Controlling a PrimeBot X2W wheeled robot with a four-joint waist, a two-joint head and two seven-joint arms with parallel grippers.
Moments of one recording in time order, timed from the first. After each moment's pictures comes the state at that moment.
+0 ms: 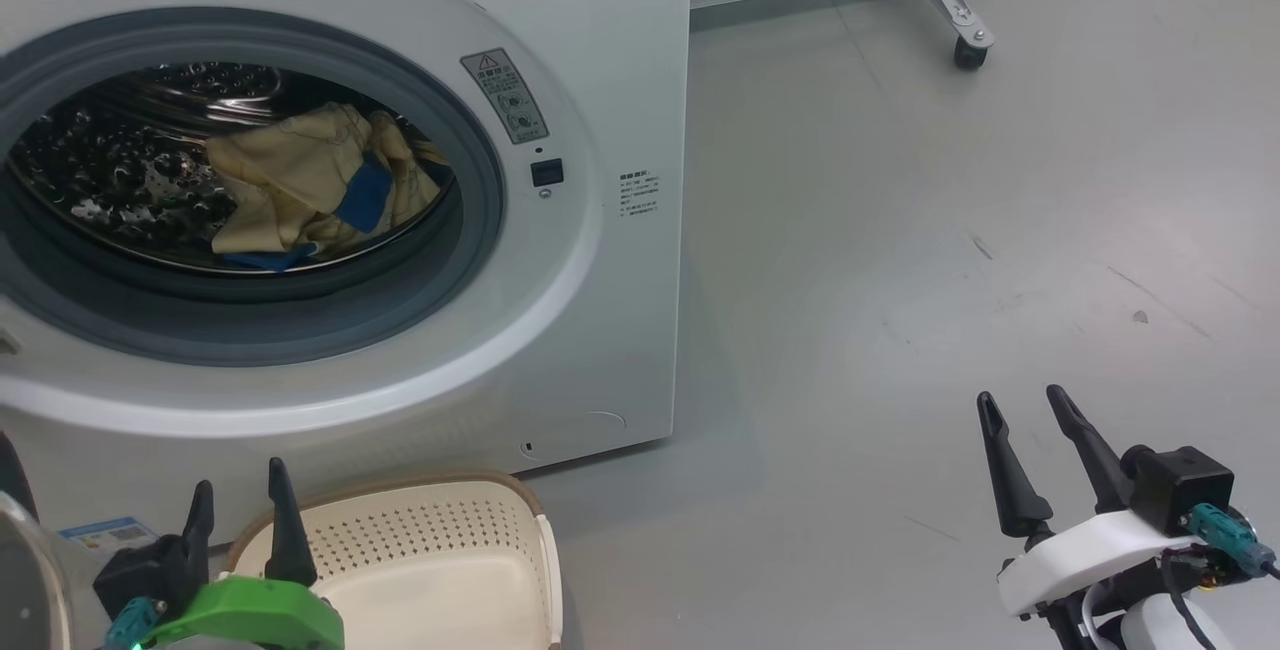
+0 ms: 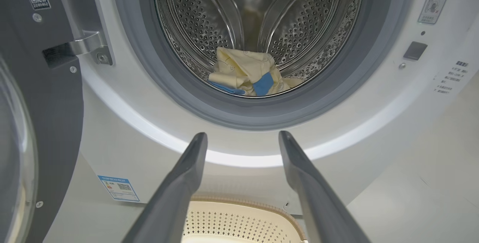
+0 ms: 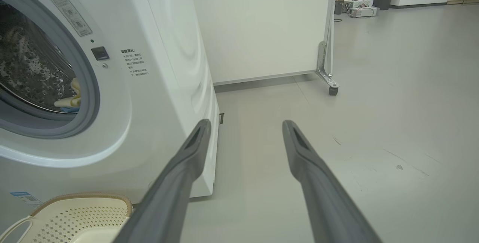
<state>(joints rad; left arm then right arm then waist) -0.16 0.03 -0.04 0.42 -0.28 -0.02 -0.26 -0.02 -0.17 0.16 0.26 0.34 0.12 -0.26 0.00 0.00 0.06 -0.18</state>
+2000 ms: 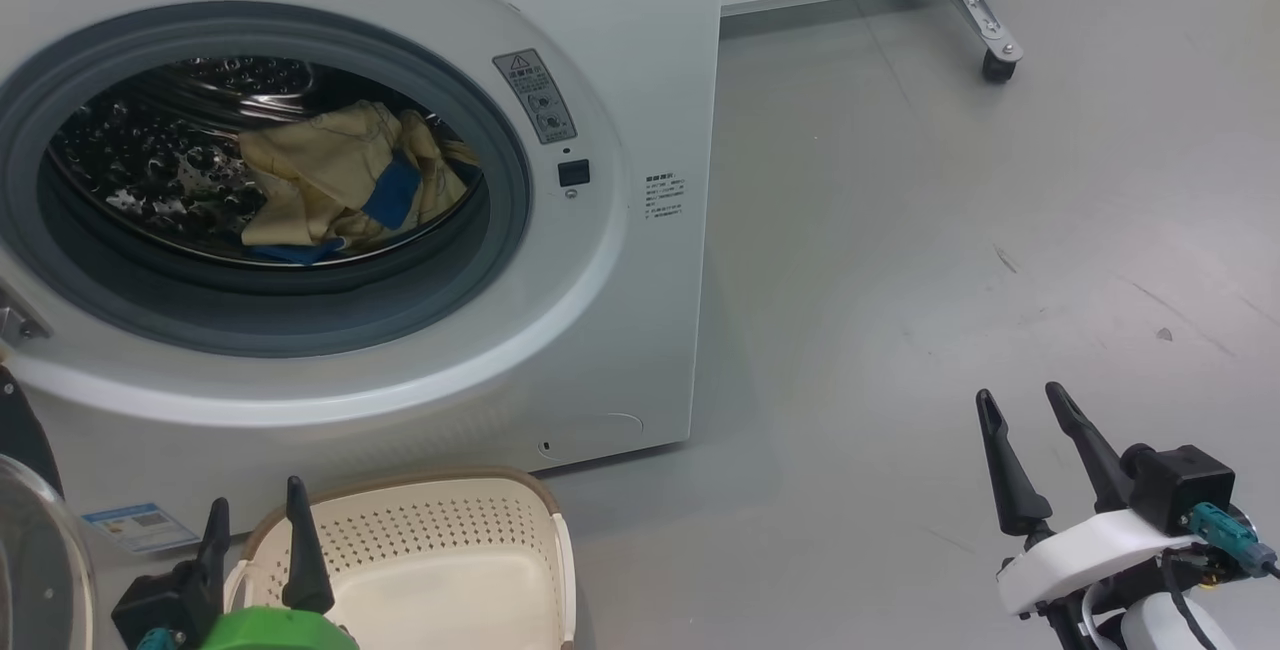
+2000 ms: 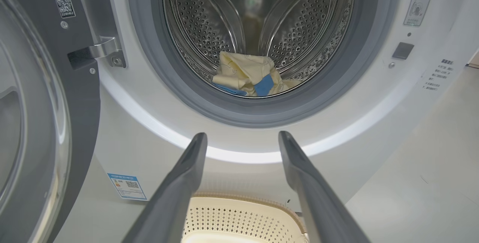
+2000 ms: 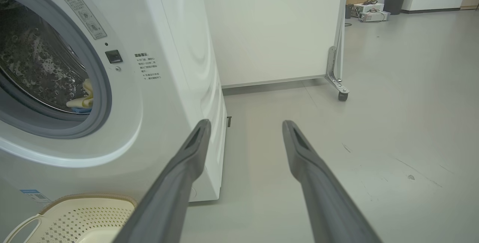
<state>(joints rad) -0.06 0.03 -0.09 0.30 -0.28 0.04 -0.26 -0.02 -0.18 0.16 0.25 0.34 0.12 -0.26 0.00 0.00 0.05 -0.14</state>
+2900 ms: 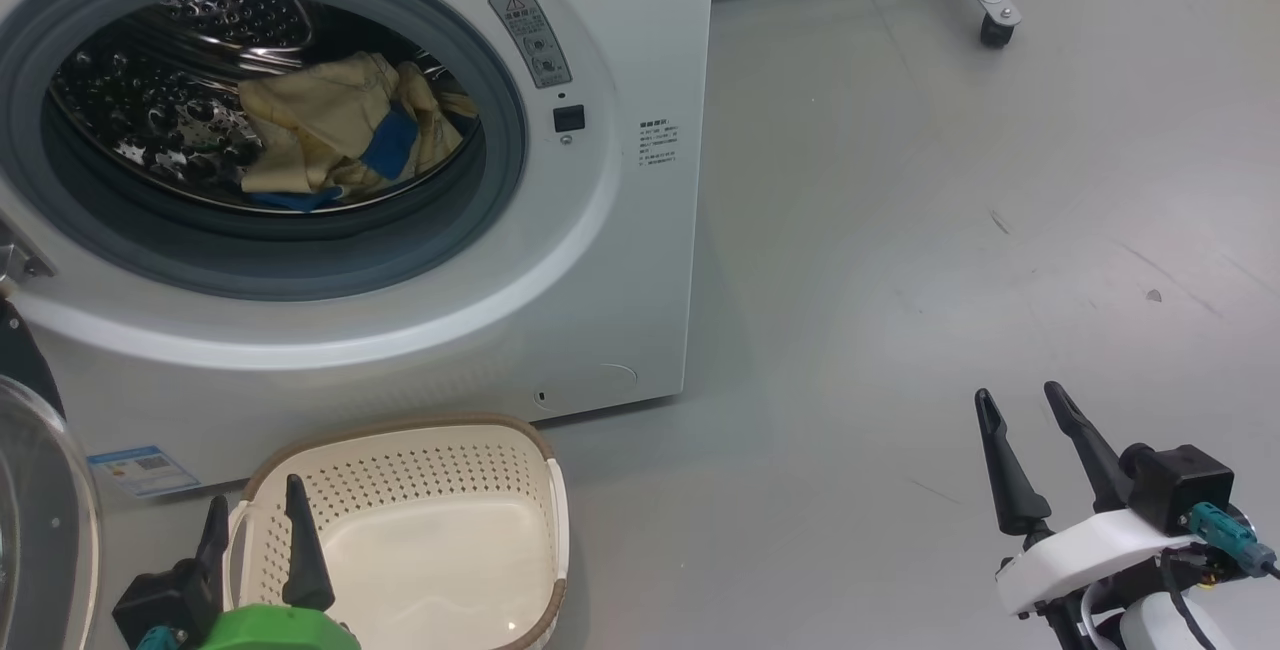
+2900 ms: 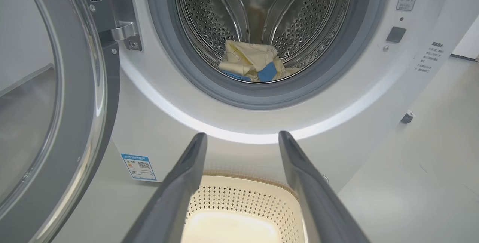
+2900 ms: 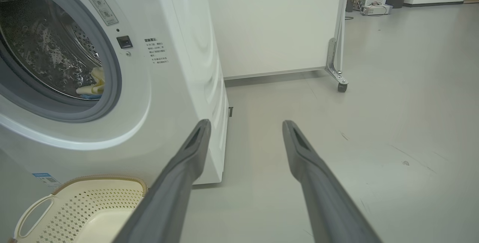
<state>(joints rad) -0.06 0.03 -0.09 0.30 -0.28 0.06 -0.26 -0.02 -0.17 0.16 0.25 0.34 0.12 -0.26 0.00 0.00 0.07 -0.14</state>
